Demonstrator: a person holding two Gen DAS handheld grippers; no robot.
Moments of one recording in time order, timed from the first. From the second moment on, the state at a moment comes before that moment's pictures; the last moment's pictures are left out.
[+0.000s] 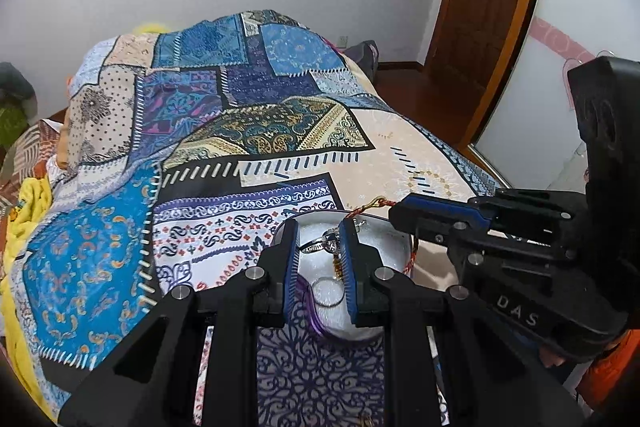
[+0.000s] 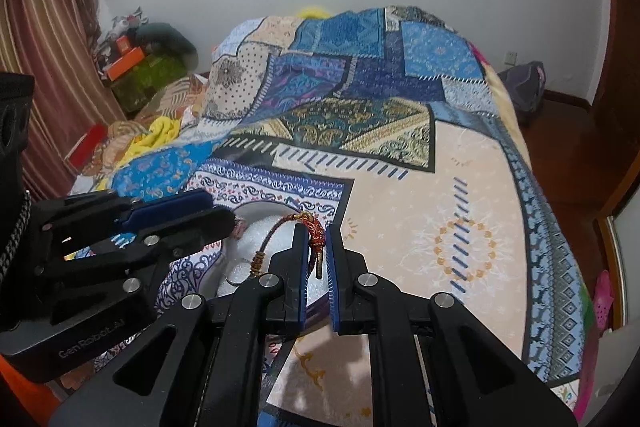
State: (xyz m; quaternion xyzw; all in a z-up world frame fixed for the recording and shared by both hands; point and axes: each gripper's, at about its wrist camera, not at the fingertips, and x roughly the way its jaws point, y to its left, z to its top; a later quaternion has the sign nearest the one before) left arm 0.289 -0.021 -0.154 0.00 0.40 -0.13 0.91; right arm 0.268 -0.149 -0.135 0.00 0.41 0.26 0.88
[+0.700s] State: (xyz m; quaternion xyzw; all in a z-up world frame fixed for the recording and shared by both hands) left arm 0.300 -0.027 -0.167 0.00 0.42 -0.14 0.90; right arm 0.275 -0.147 -0.147 -0.01 0.45 0.26 0.85
